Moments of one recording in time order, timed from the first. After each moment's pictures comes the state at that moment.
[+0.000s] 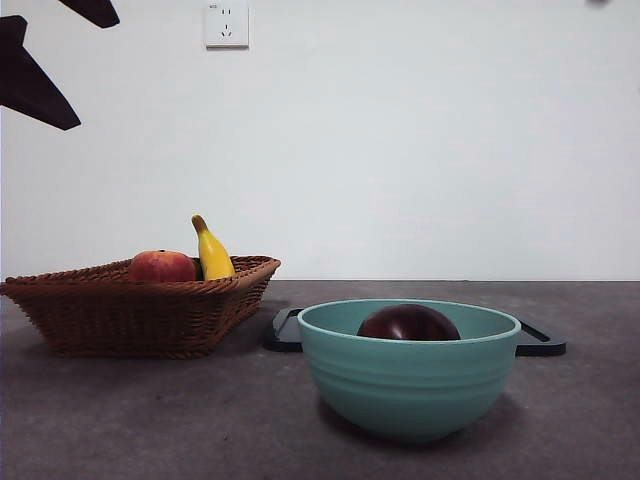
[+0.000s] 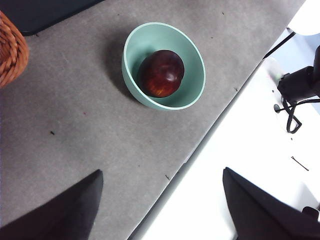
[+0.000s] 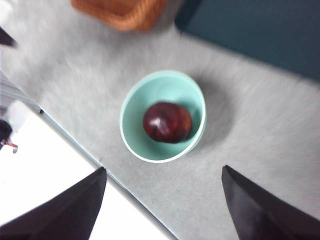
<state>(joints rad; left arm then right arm) -0.43 1.05 0.99 -0.98 0.61 0.12 0.28 0.89 0.91 -0.97 -0.57 0.04</state>
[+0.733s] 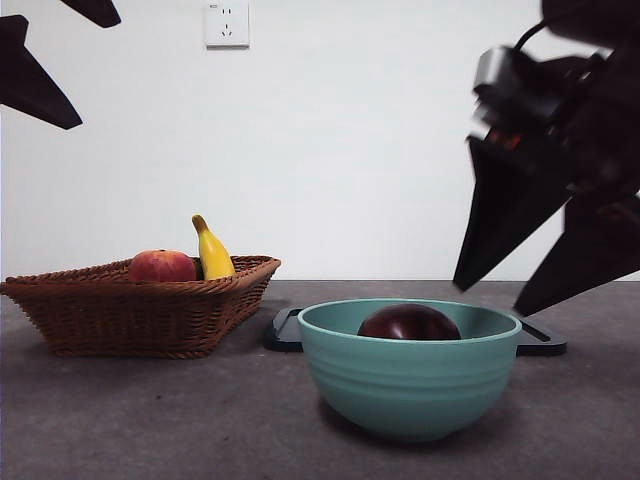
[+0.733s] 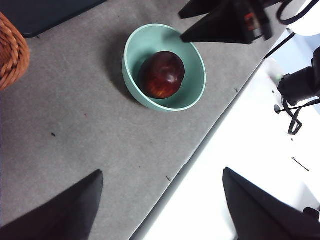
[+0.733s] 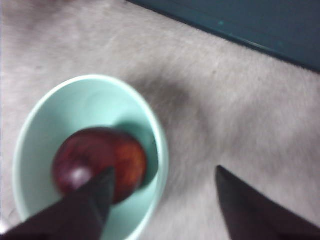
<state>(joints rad) -0.43 1.05 0.99 -0.97 0.61 0.13 0.49 1.26 0.70 -0.41 -0.33 0.21</state>
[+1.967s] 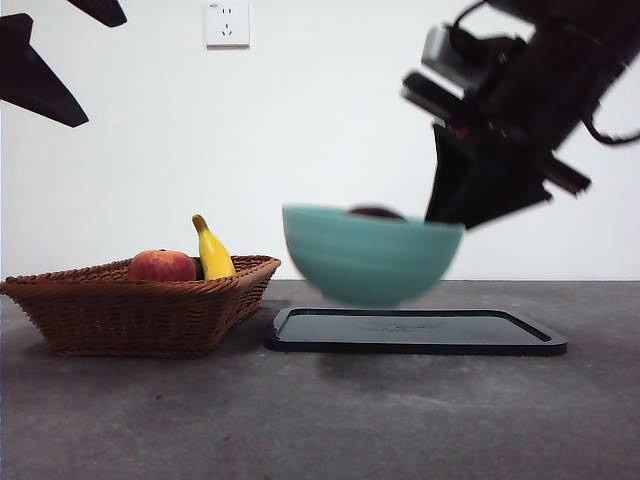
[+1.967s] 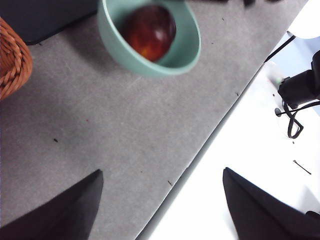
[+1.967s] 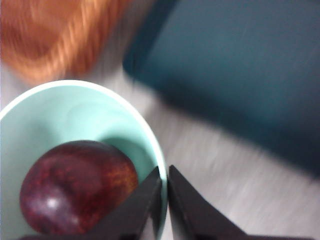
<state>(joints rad) -0.43 1.05 0.99 -0.95 0.61 0.13 0.50 1.36 0.89 -0.36 -0.26 0.24</state>
